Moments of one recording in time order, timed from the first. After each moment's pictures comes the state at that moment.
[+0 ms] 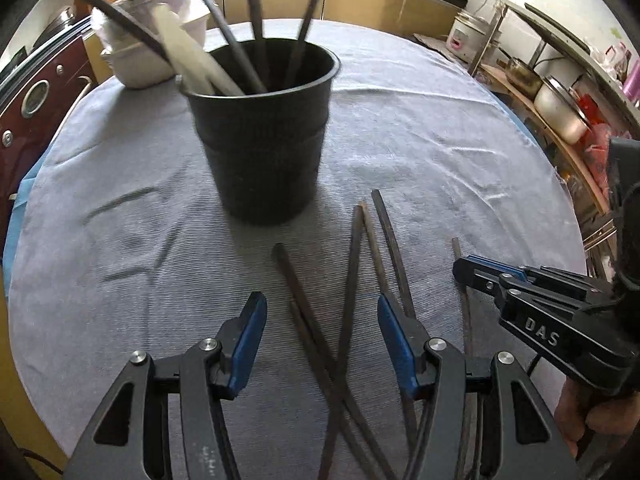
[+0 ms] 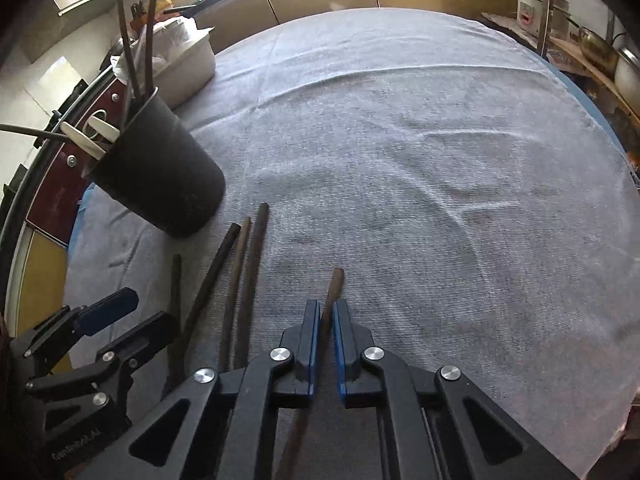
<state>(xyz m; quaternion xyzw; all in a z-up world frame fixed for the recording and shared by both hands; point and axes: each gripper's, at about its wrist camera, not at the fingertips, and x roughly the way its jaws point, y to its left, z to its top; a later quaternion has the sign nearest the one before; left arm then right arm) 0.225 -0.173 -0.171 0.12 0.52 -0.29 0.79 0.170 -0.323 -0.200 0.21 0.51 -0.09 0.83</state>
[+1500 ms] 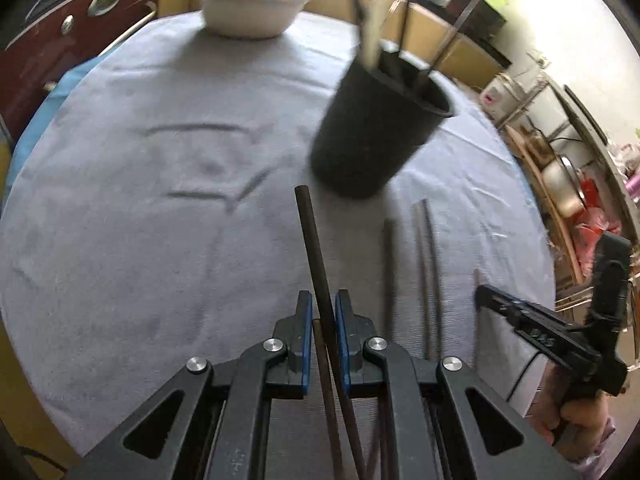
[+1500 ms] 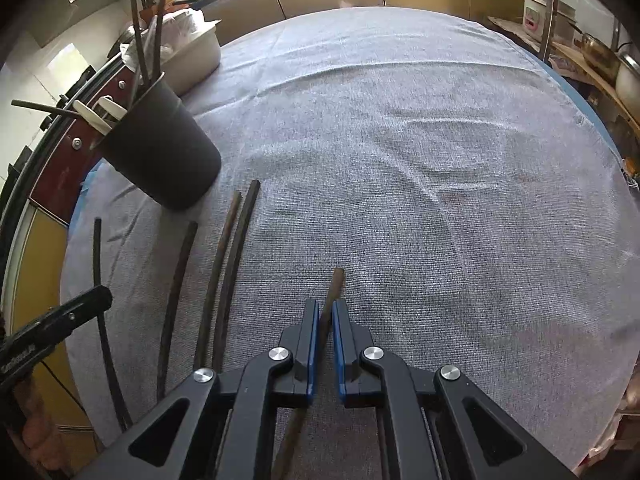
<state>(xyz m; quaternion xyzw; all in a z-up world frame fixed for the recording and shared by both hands) 0.228 -0.081 -0.174 -0.03 0.56 -0.25 0.79 0.155 -0.329 -0.197 0.19 0.52 -0.08 0.83</state>
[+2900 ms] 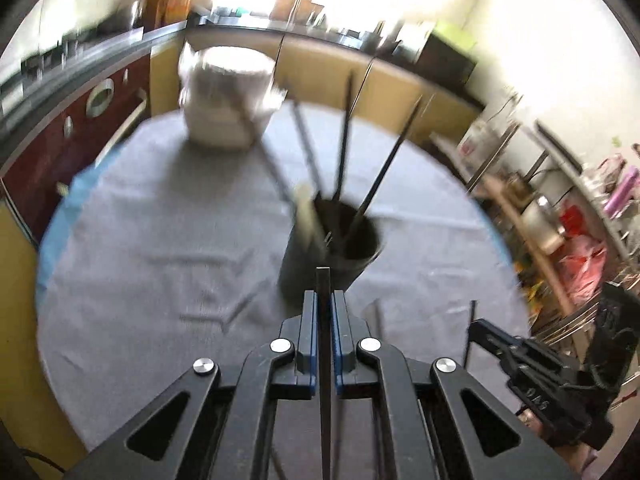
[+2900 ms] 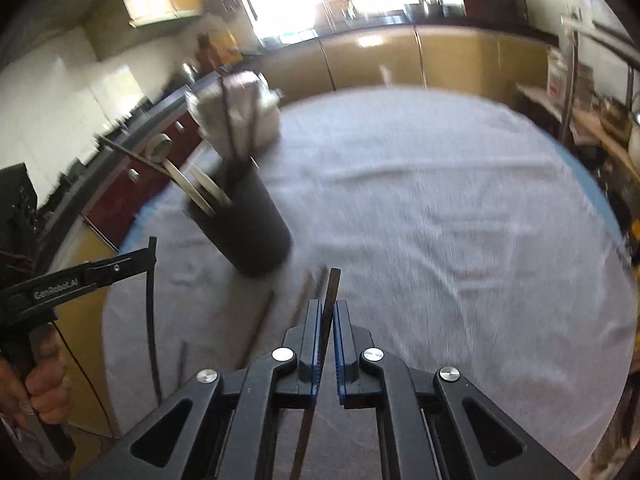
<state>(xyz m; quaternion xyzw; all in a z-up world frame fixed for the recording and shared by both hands) 0.225 -0.092 -0.051 -0.03 0.43 -0.27 0.86 0.144 -0.311 -0.117 0.16 0.38 -0.02 0.91</state>
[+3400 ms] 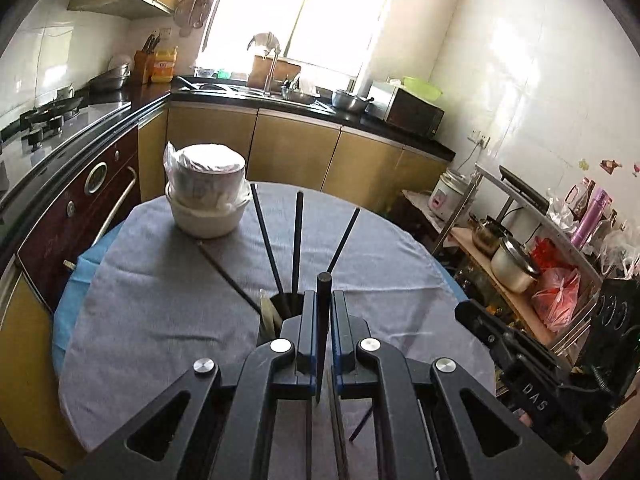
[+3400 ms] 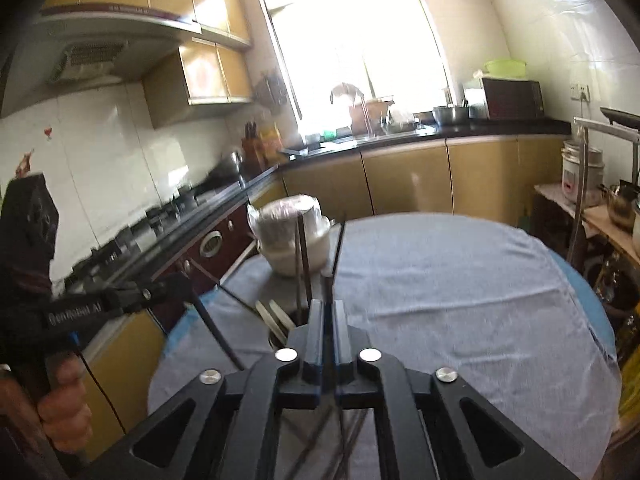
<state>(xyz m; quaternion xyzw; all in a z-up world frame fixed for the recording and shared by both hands) 0.219 -0.098 0.014 -0.05 0.34 -0.30 0.89 0.138 -0.288 -0.012 0.14 0.21 -0.01 0.97</state>
